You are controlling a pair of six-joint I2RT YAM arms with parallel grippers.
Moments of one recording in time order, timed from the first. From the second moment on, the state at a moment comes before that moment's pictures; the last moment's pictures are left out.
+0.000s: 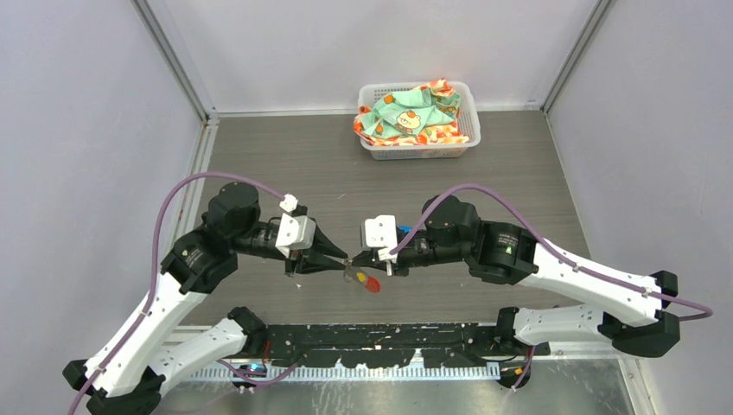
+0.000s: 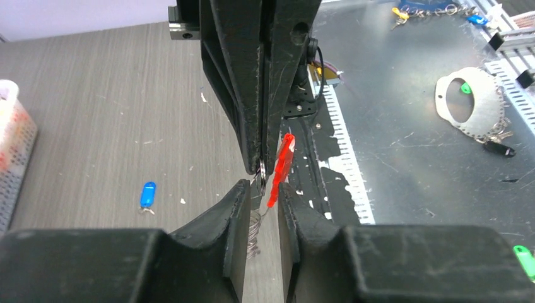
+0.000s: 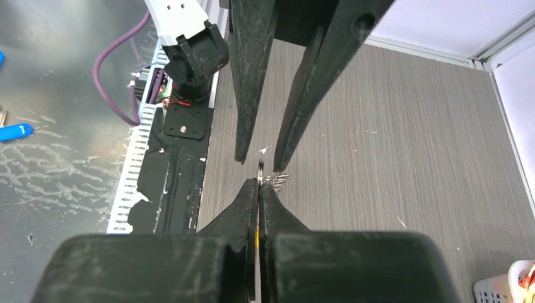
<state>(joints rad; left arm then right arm) -0.69 0.80 1.10 -0.64 0.96 0.35 1.21 1.09 1.23 -0.44 -0.33 -0.35</state>
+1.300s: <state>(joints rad) -0.69 0.78 1.13 -0.71 0.93 0.41 1.23 1.04 1.11 -0.19 -0.28 -0.12</state>
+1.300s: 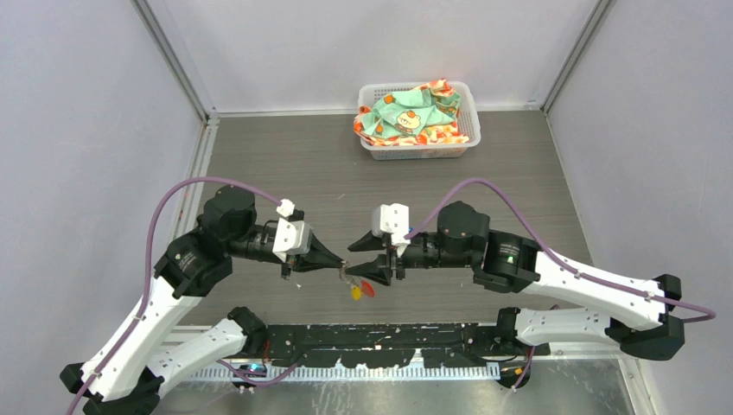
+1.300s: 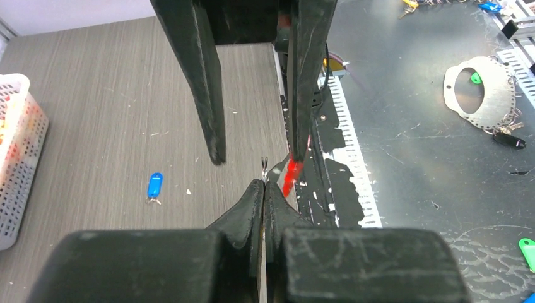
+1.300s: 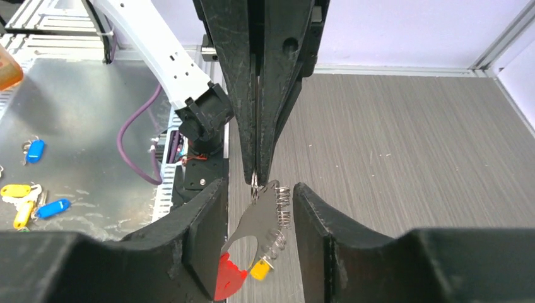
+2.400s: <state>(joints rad) -0.70 0.79 1.16 -0.57 0.72 0.05 1.22 0.89 0.98 -0.14 -0.17 0.17</state>
